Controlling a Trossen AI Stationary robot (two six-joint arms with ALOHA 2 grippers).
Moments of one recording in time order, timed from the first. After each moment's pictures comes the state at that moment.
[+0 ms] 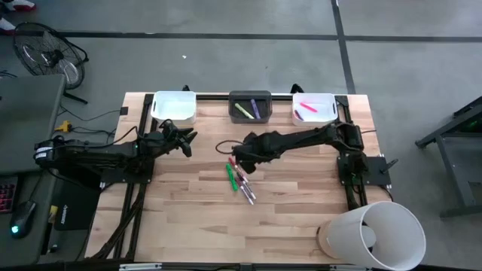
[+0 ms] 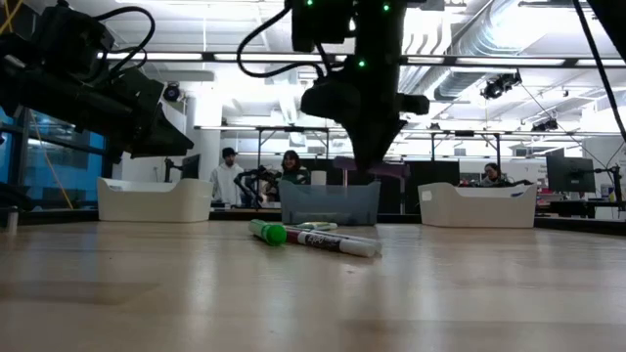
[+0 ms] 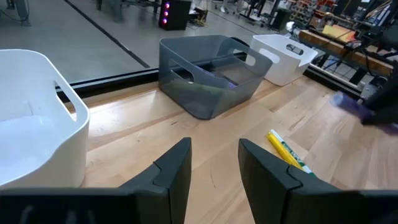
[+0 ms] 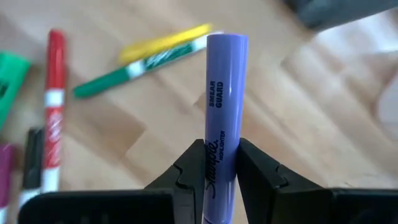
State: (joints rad) left arm 0.21 0.67 0.06 0.39 -0.45 -0.40; right arm 0.02 2.02 1.65 -1.14 0.42 0.86
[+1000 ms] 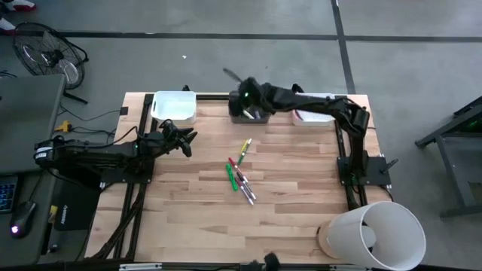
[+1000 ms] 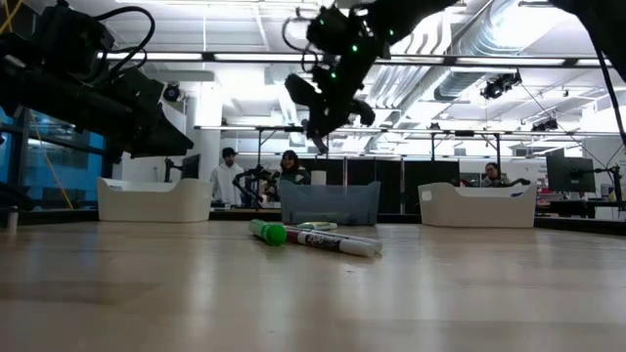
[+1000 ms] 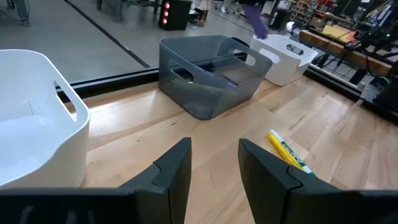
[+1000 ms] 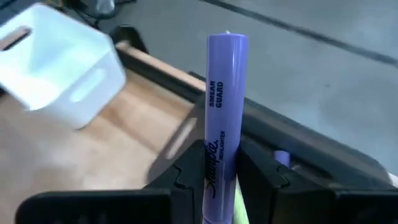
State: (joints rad) left arm 0.21 0.67 0.06 0.39 -0.45 -0.40; right arm -0.41 1.96 1.65 -0.44 0.36 0.49
